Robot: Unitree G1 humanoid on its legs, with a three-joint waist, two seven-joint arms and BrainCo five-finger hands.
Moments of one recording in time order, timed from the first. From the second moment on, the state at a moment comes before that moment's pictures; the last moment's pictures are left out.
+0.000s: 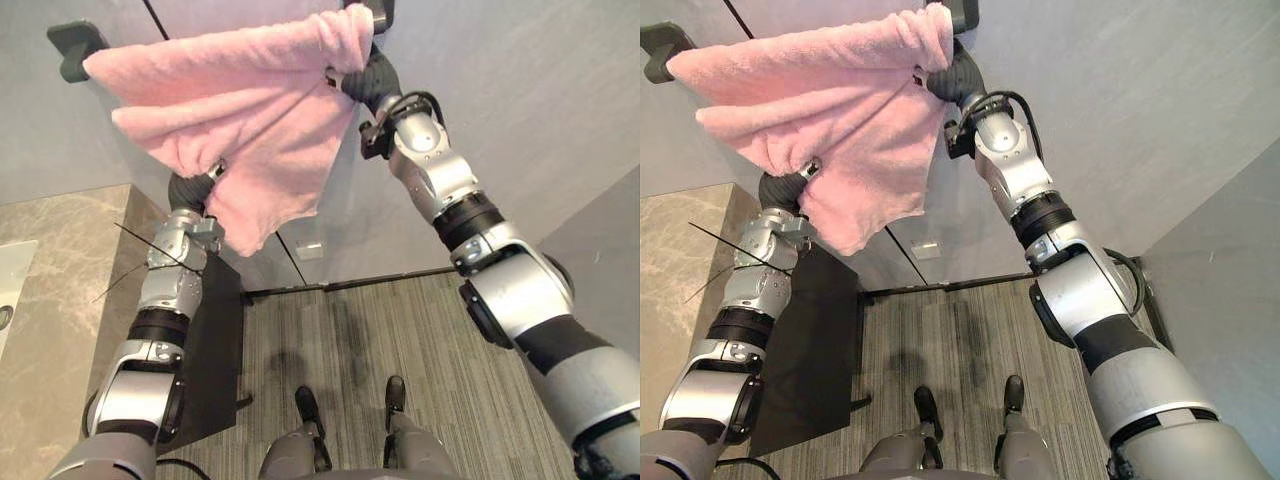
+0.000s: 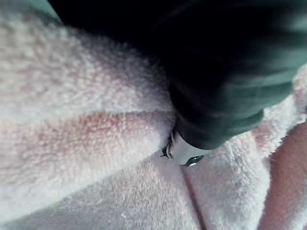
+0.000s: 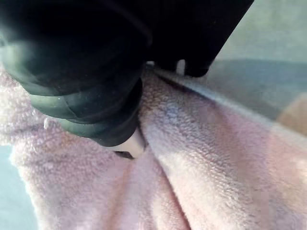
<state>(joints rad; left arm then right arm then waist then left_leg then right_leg) -0.61 0.47 -0.03 0.64 -0.62 -0.21 -0.05 -1.31 -0.23 0.41 0.86 0.46 -0.07 0.01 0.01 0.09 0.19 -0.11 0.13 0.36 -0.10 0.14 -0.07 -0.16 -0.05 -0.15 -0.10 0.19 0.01</state>
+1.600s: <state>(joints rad) -0.37 0.79 0.23 -0.03 -0.58 -0.27 -0.03 -0.59 -0.71 0.20 -0.11 0.68 -0.21 0.16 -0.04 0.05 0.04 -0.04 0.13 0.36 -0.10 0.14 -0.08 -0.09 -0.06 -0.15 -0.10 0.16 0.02</state>
